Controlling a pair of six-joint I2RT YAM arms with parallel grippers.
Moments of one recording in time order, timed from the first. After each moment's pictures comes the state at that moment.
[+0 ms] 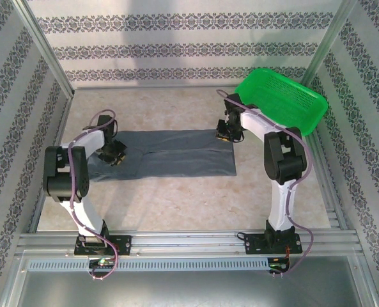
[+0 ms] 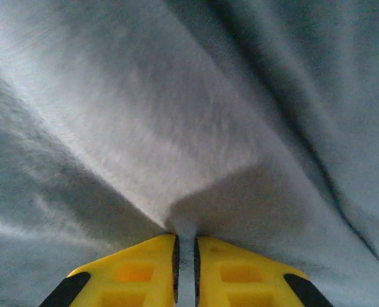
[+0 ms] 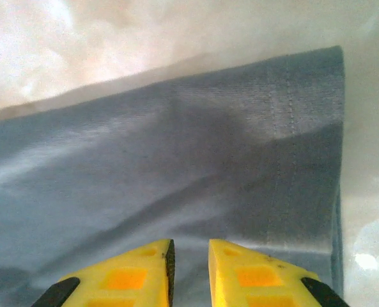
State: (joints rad) left arm 0.05 1.82 1.12 -0.70 0.10 -0.93; right arm 0.25 2.09 1.58 -0.76 -0.19 0.50
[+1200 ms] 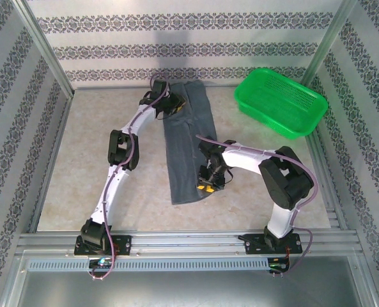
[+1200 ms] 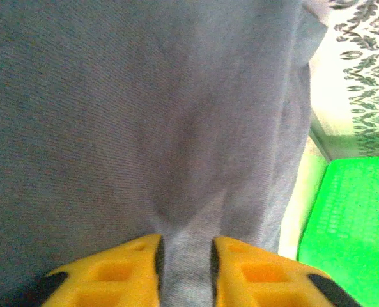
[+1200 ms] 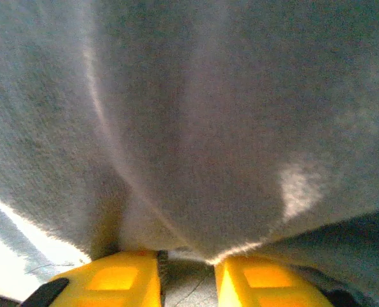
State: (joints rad) left arm -0.24 2.84 2.60 -0.44 0.43 -1.02; right arm 0.63 1.80 1.06 -0.76 -0.40 0.89
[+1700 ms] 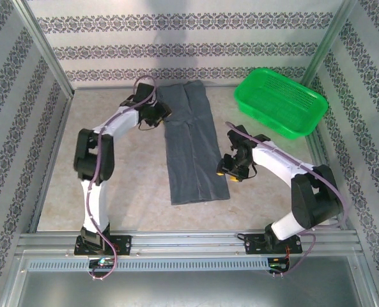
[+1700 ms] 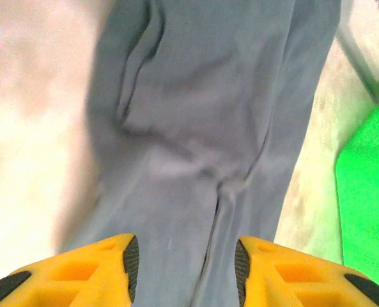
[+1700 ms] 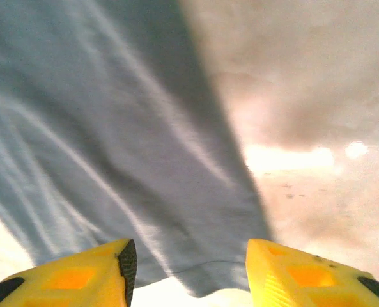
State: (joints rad) left arm -0.24 2.04 1.59 -0.45 0.31 -0.92; right arm 0.39 1.55 0.97 -0.86 -0.29 0.70
